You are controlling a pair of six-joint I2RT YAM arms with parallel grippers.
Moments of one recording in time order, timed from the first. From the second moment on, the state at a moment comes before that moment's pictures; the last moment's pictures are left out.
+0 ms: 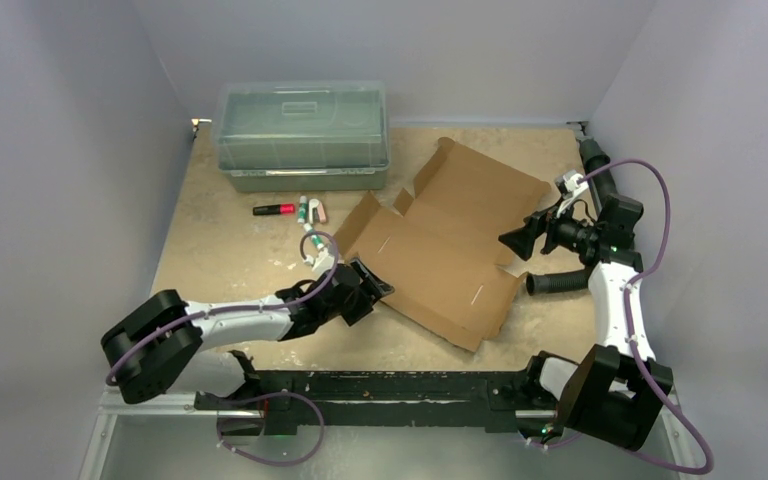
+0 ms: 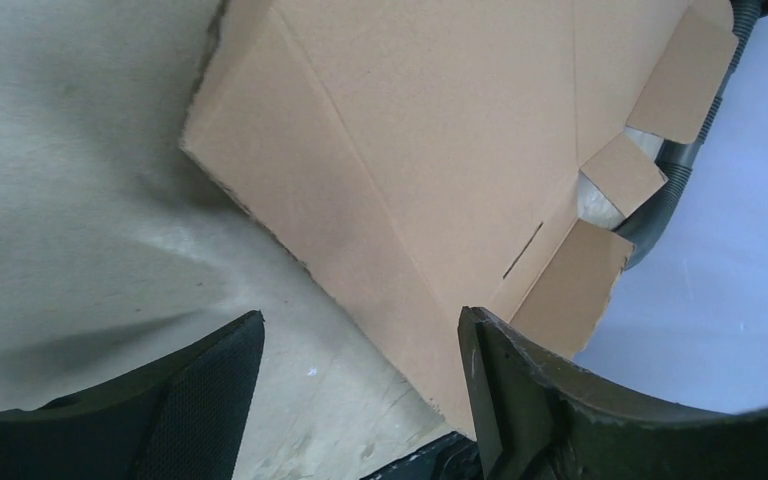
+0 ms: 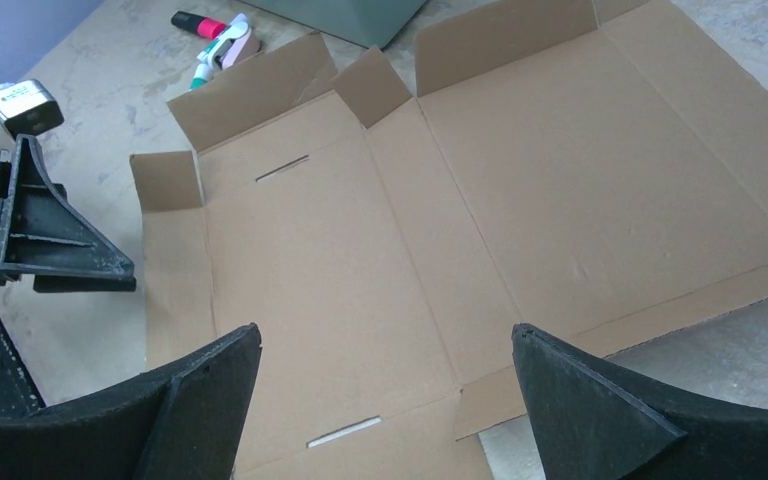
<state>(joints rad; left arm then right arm) -0.93 1.30 0.48 0.10 -0.21 -1.46 -0.36 1.11 0.78 -0.34 -1.05 -0.32</state>
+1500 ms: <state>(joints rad) -0.46 0.98 0.63 -0.09 0.08 -0.68 -0.31 0.99 0.90 -0.99 -1.06 -1.29</state>
